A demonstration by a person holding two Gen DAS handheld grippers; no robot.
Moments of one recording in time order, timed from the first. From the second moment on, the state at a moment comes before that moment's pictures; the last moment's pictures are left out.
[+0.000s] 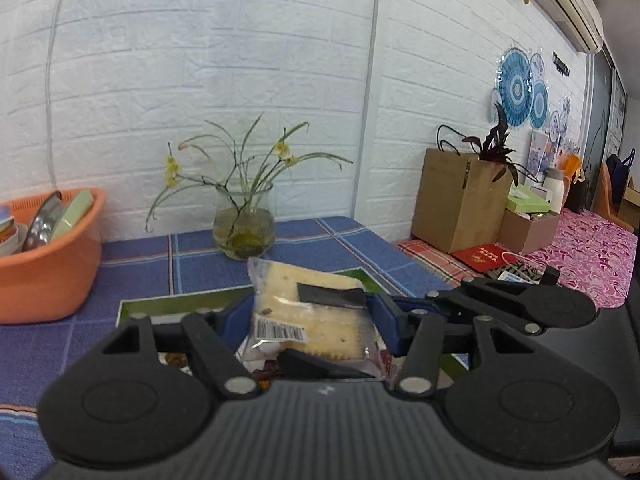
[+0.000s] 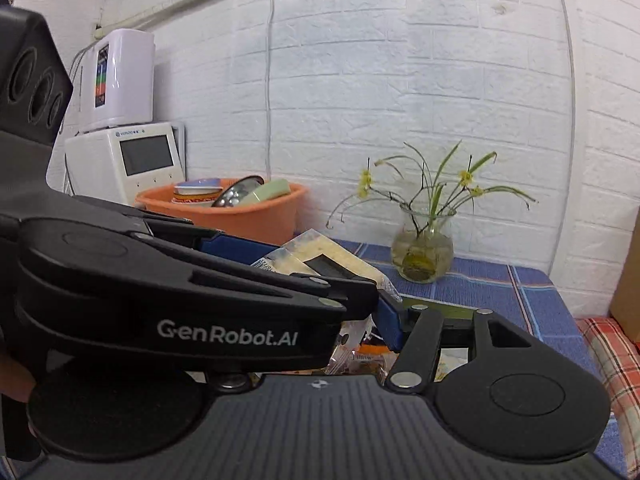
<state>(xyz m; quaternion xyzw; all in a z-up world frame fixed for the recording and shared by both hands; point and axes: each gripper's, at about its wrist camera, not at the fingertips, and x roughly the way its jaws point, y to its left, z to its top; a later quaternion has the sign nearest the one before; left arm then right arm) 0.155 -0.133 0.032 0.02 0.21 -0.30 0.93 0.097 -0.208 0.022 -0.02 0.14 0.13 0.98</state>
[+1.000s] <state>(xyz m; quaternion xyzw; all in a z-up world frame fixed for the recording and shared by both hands) 0.190 -0.125 -0.005 0.01 0.21 -0.24 0.95 0.127 -0.197 -0.010 -0.06 0.12 0.08 0.99</state>
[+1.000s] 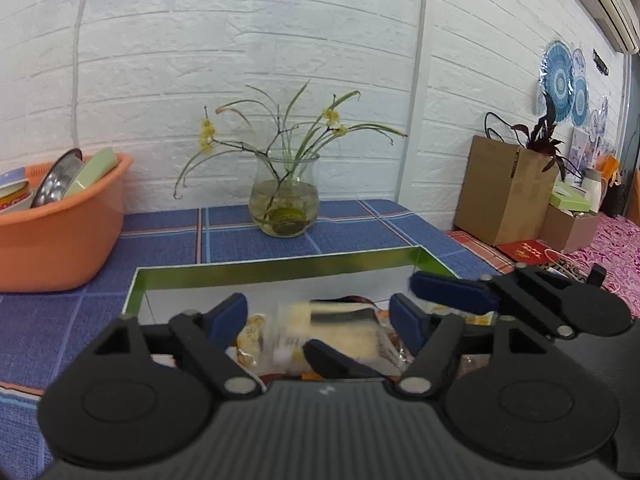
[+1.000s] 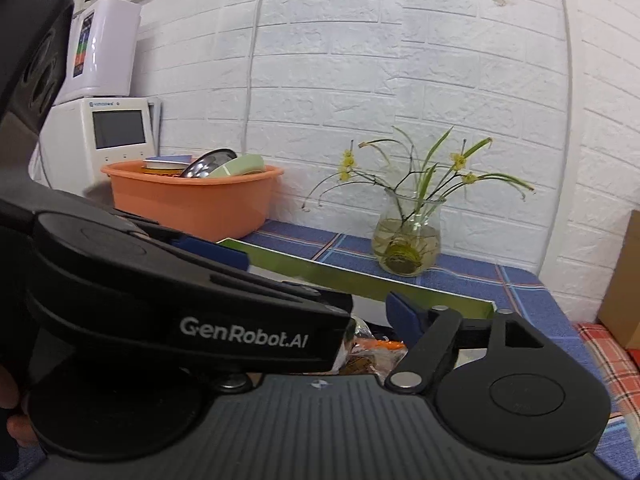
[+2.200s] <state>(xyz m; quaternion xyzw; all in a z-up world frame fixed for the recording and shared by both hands) 0.119 -0.077 0.015 0.03 0.21 -0.06 0.98 0.058 -0.219 0.011 0.07 0.13 -0.05 0.99</state>
